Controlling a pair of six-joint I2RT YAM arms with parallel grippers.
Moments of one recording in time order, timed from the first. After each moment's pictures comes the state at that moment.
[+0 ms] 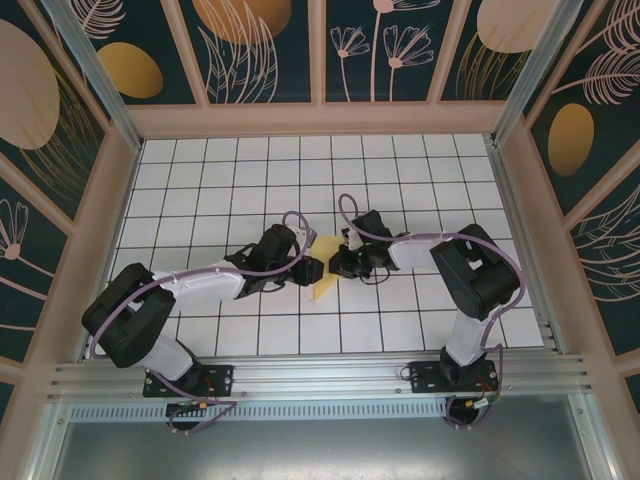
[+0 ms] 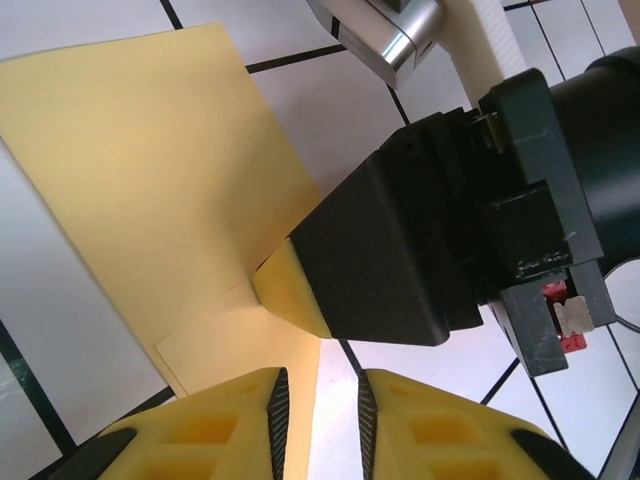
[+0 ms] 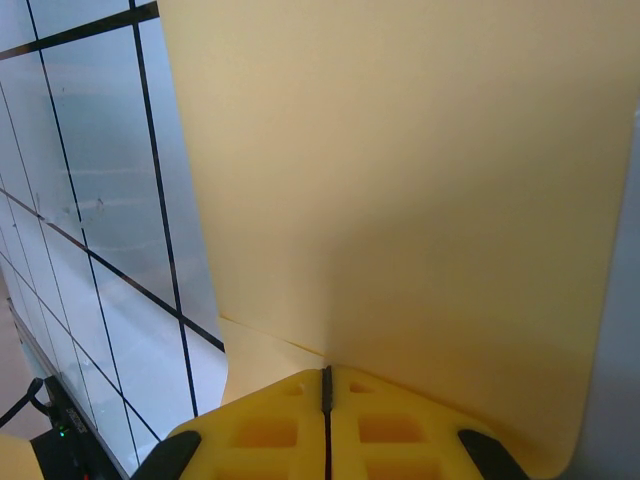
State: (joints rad) left arm -0.76 1.53 0.70 0.08 0.28 -0.55; right arm 0.60 1.79 0.83 -0.05 -0.56 0.72
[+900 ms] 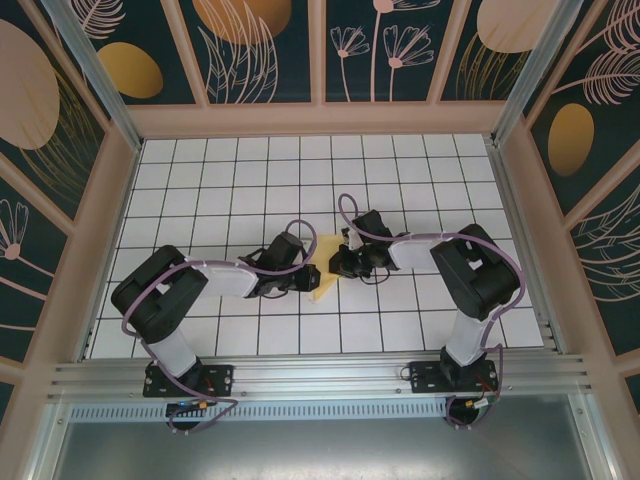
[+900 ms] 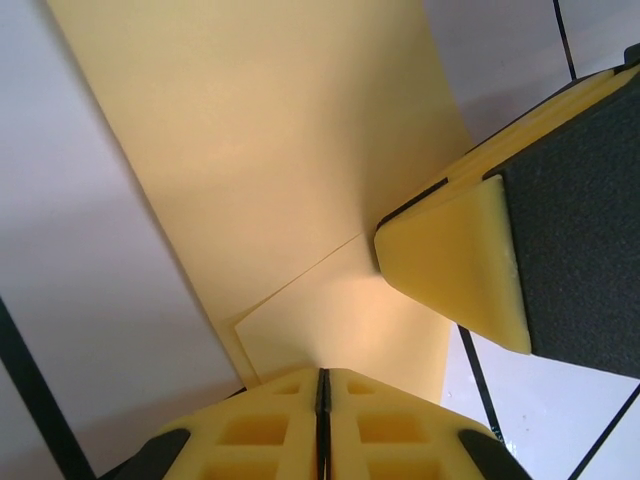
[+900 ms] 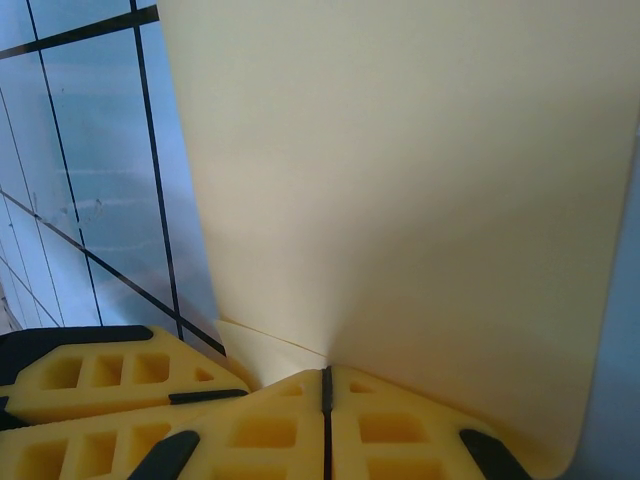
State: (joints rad) left arm -0.75 1.71 0.69 0.14 0.27 -0.61; right arm 0.60 1.79 0.83 -0.05 -0.55 0.71
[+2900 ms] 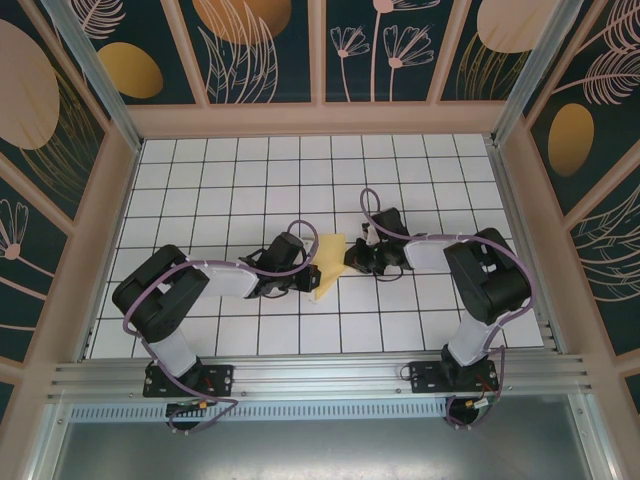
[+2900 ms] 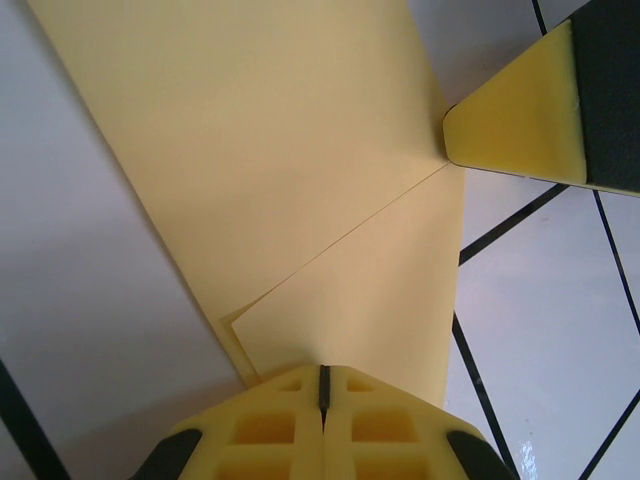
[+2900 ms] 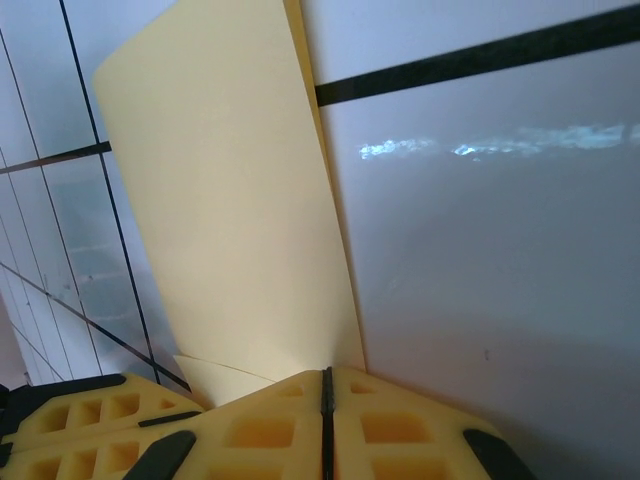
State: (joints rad) left arm -0.75 1.72 0.69 0.17 0.26 -0.56; right arm 0.48 1.73 0.76 -0.01 -0.52 0.76
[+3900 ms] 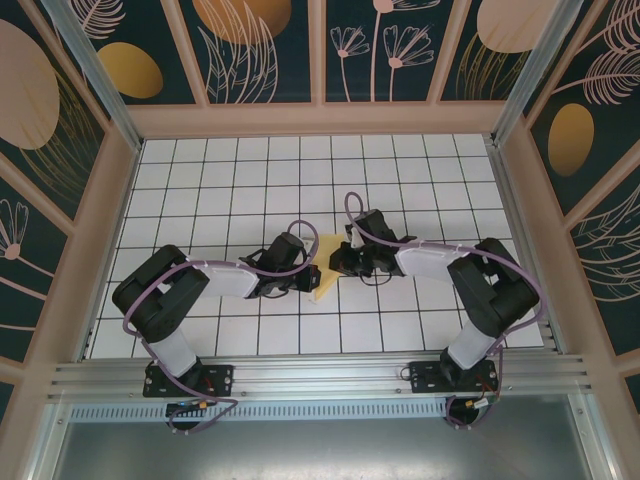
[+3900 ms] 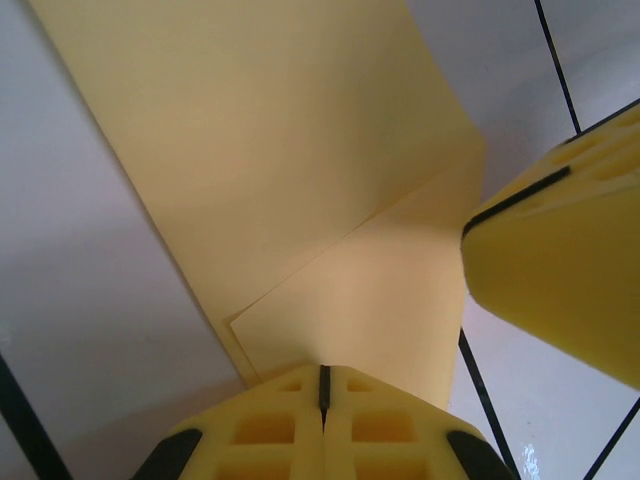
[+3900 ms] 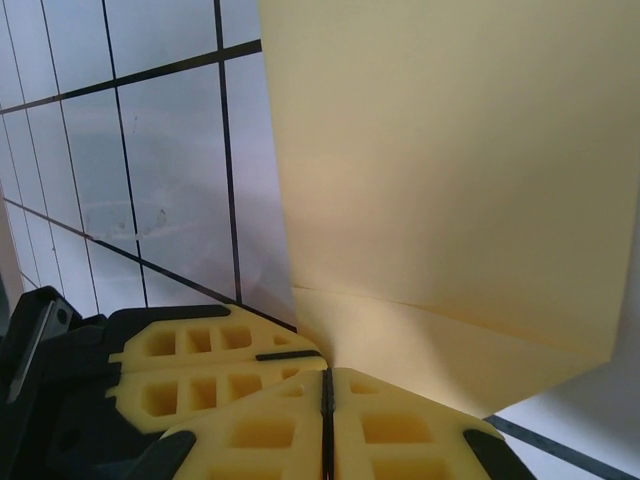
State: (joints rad) left arm -0.76 1.72 0.69 0.16 0.25 -0.56; right arm 0.63 1.66 0.78 -0.04 -0.47 0.81
